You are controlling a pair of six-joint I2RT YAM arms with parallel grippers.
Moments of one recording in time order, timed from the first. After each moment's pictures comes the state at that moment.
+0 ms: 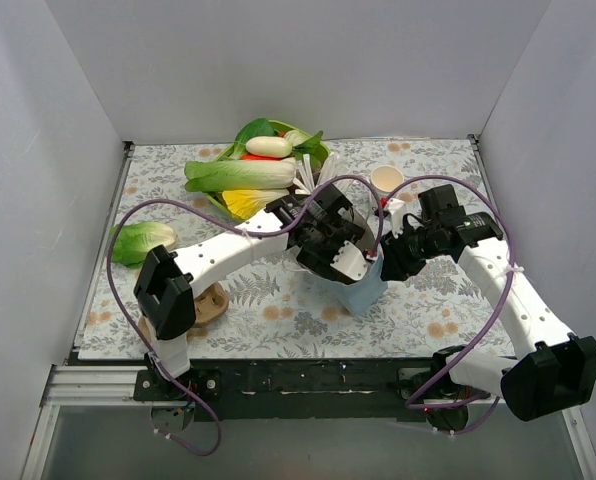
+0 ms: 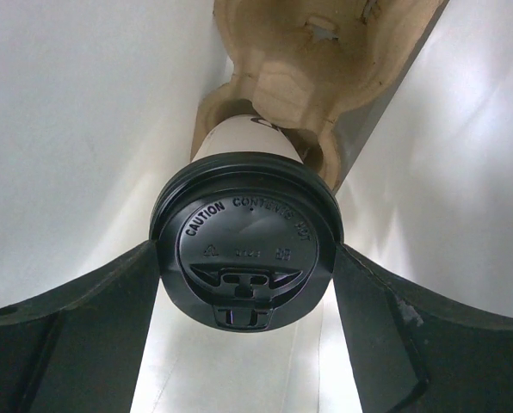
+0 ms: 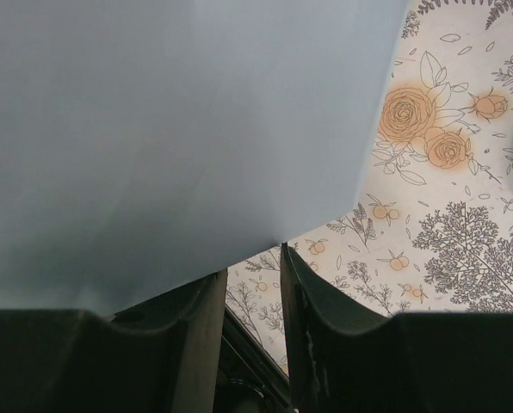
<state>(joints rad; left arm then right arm) -0.94 1.79 1.61 -0.84 0.14 1.28 0.31 1.17 1.08 -1.04 -0.54 -0.35</state>
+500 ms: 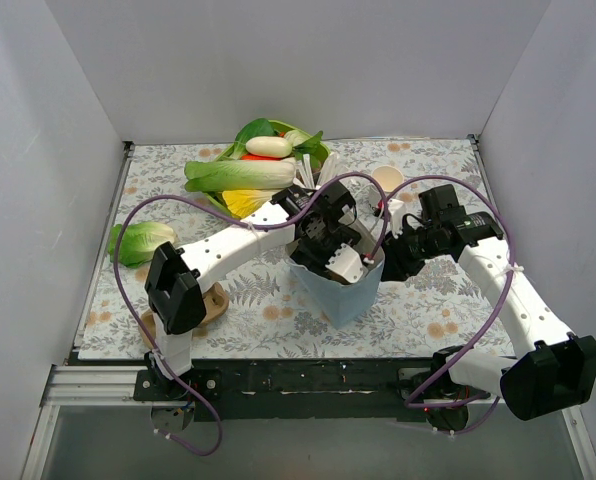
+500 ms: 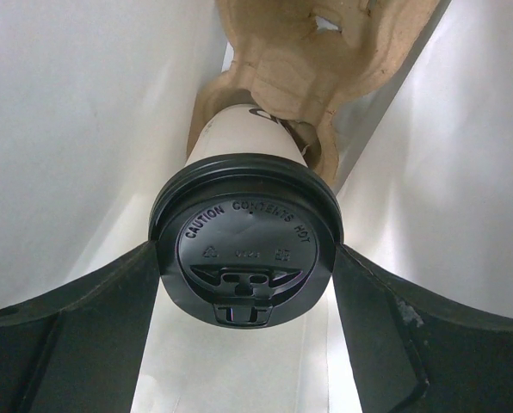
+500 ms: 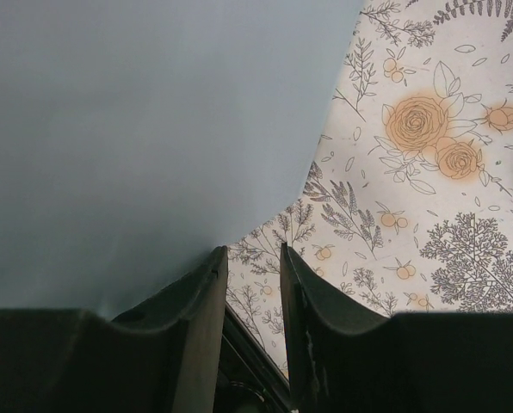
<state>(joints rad) -0.94 1.88 1.80 -1.15 0.14 1.33 0.30 1.18 1.08 -1.04 -0.58 -0.37</state>
